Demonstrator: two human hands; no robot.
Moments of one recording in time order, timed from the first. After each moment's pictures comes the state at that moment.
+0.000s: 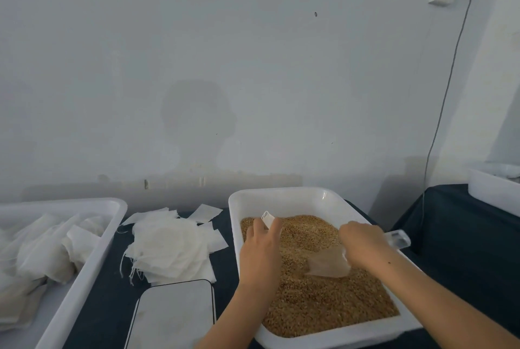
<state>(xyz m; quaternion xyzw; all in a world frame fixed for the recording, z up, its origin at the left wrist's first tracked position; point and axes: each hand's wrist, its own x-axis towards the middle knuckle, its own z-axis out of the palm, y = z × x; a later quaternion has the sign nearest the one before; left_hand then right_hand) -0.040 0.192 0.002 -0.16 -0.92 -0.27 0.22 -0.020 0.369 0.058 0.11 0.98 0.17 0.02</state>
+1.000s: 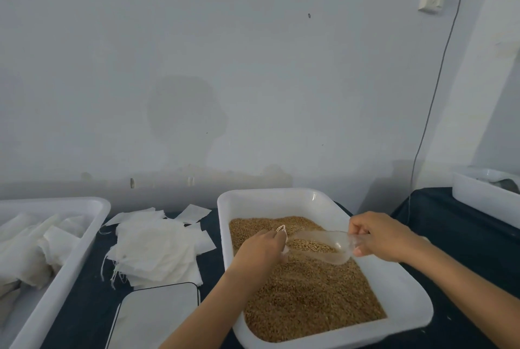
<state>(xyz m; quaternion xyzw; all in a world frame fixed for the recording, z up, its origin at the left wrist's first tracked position) -0.072 0.199 -0.003 -0.38 -0.90 -0.15 0.15 0.023 0.392 0.108 0.08 0.99 -0.07 0.03</state>
